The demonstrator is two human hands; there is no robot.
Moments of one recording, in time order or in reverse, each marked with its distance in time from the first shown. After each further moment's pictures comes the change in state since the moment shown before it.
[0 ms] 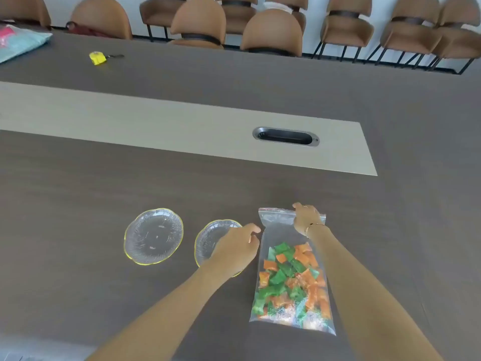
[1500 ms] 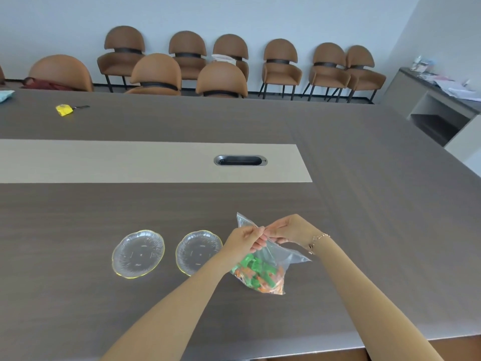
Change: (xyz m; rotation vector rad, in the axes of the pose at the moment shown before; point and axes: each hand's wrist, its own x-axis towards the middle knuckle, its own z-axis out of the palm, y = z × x) left_hand -0.073 0.081 0.010 -0.706 -0.182 0.188; right_hand -0.220 0.022 -0.104 0.903 -0.157 -0.139
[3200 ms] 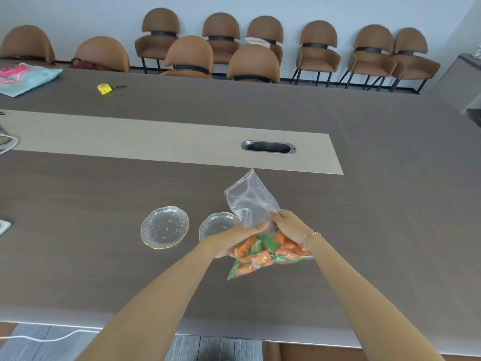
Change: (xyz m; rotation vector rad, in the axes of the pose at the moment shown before) left_hand -0.012 -0.040 -0.063 -0.012 -0.130 -0.426; right_hand 0.042 0.015 0.067 -0.111 0.032 -0.028
